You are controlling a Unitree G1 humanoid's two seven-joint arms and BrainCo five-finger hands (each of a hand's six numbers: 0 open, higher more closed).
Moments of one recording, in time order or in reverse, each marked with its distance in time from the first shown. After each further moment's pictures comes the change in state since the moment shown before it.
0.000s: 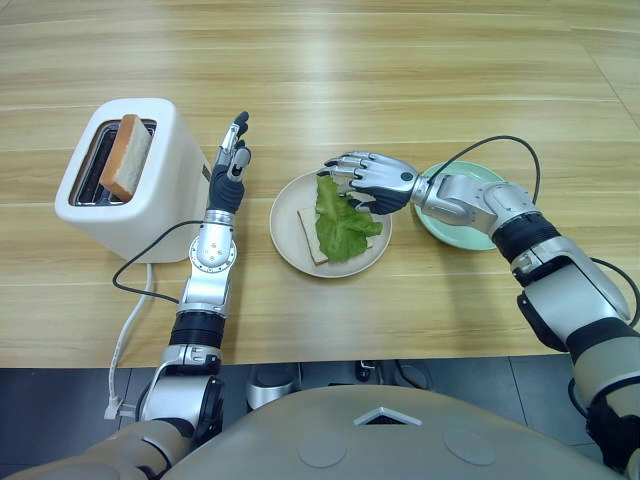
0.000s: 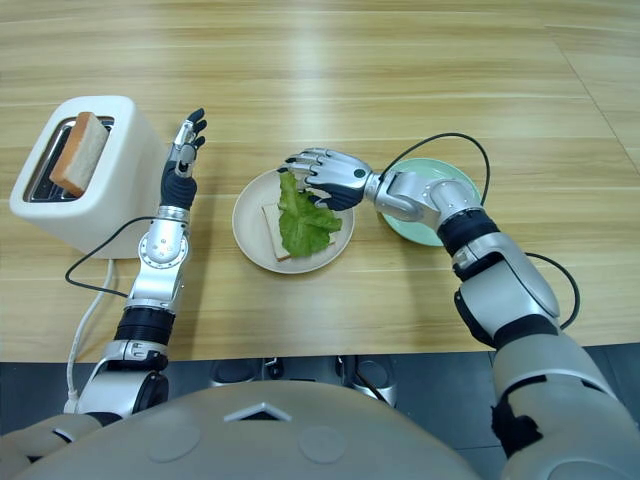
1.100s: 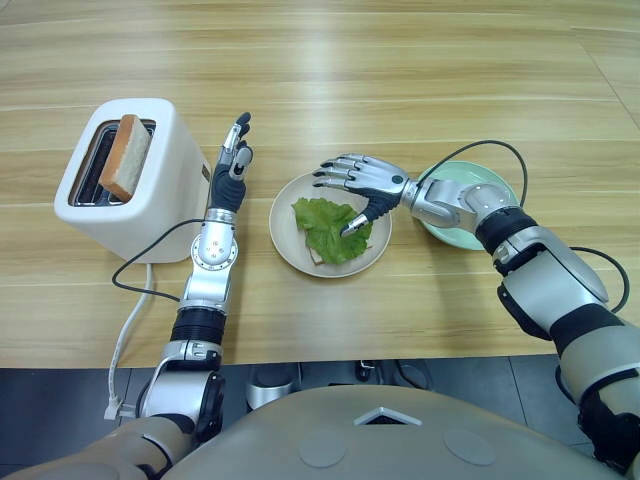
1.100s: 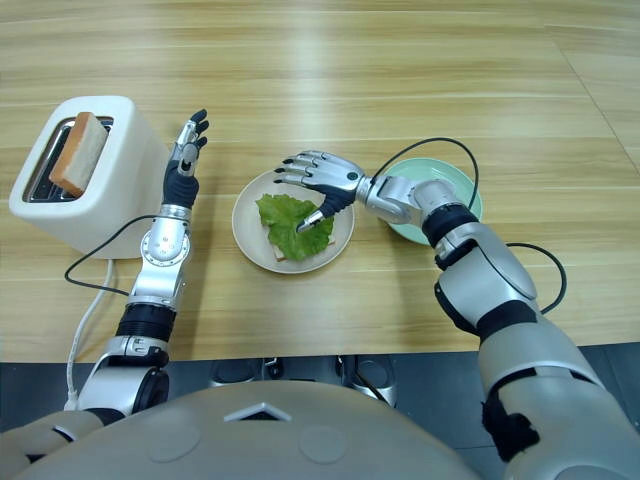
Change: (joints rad) left arm -0.024 0.000 -0.002 0.044 0.002 -0.013 0.000; right arm -0.082 0.078 0.082 0.216 -0.030 0.025 -0.145
